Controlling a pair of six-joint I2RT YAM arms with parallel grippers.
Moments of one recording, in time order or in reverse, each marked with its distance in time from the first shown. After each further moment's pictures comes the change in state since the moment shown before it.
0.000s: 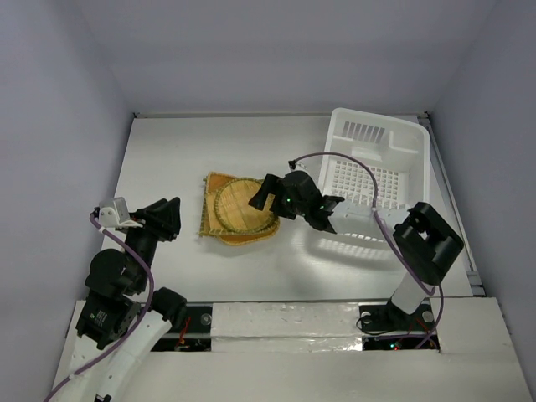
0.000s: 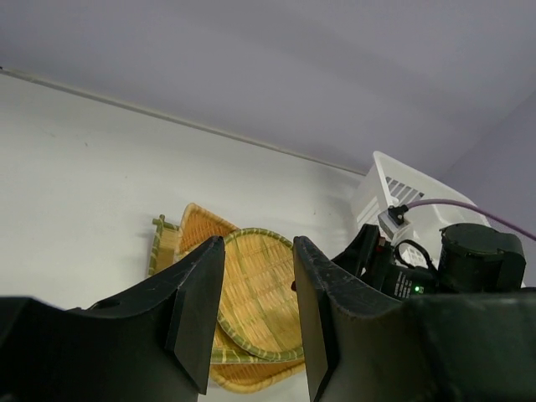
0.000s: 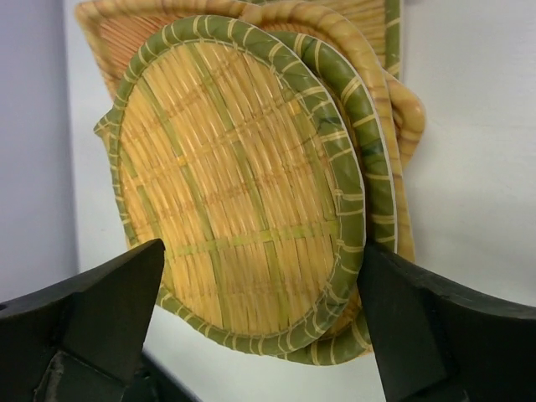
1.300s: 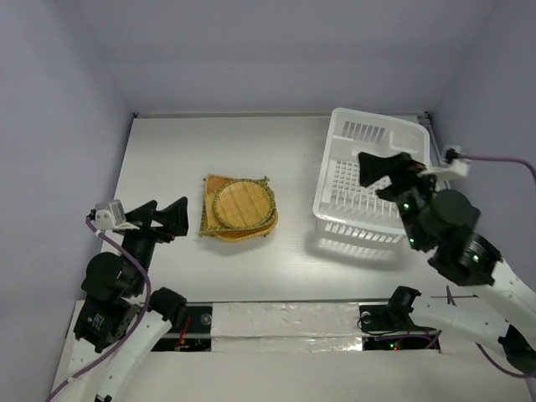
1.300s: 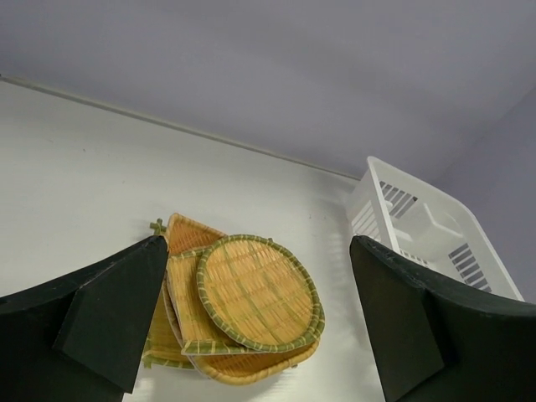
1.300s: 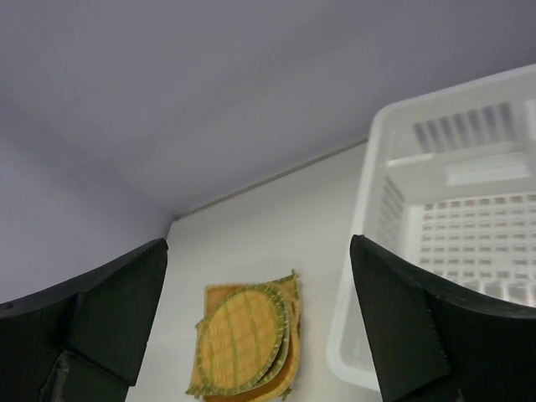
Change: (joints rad) left arm 0.000 -0.019 0.006 -0.005 0.005 -0.005; right arm 0.113 -0.903 0.121 -0.438 0.740 -0.404
